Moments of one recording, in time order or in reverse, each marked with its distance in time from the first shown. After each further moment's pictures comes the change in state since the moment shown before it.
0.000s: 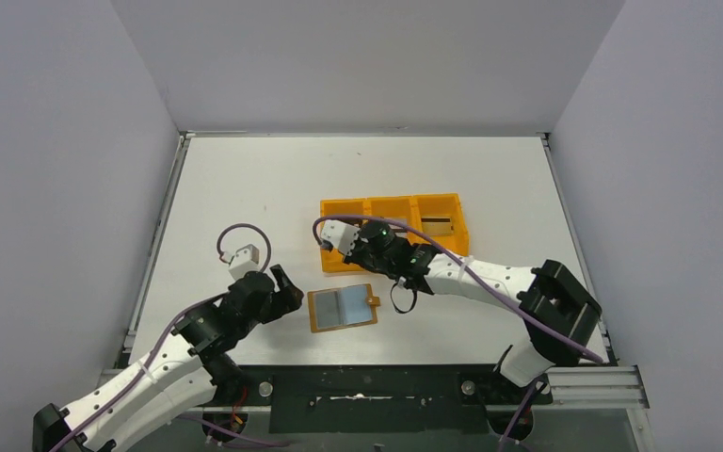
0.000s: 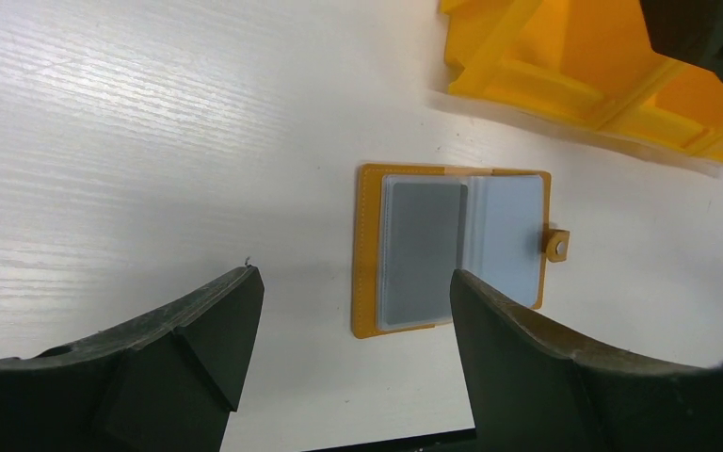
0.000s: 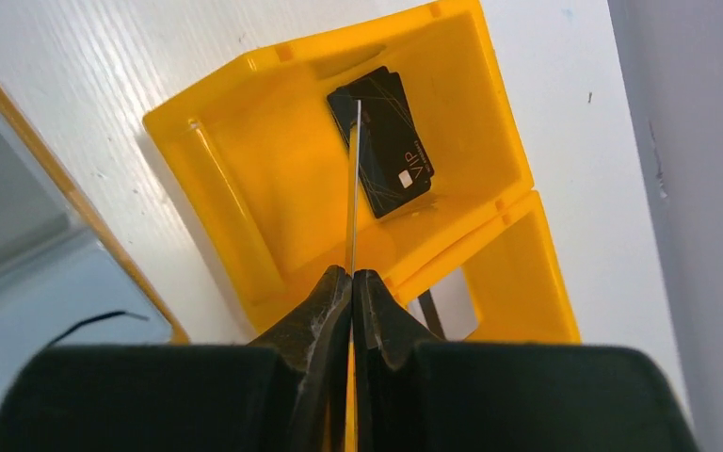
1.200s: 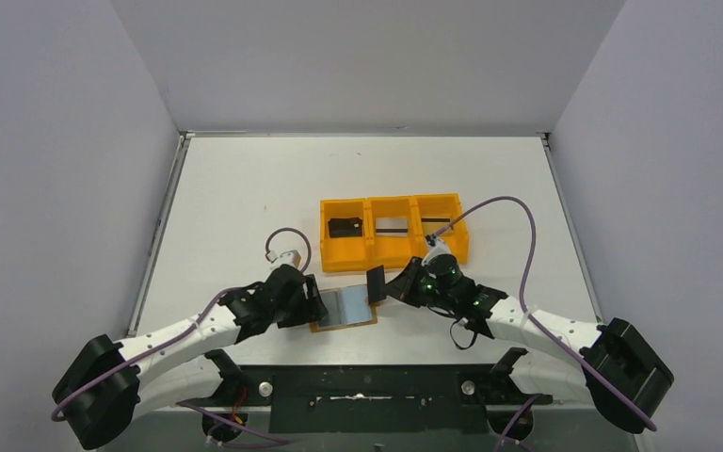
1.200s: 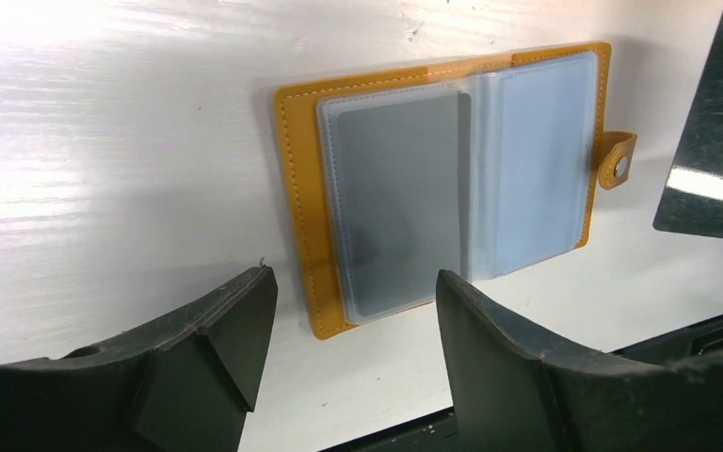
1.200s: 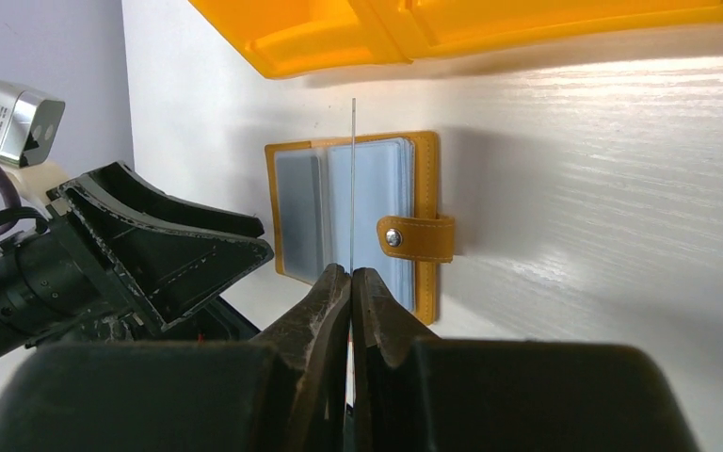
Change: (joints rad) left arm -0.031 0.412 -0.024 0.279 0.257 0.066; right arm -0.163 -0.431 -0.575 0.160 -0.240 1.512
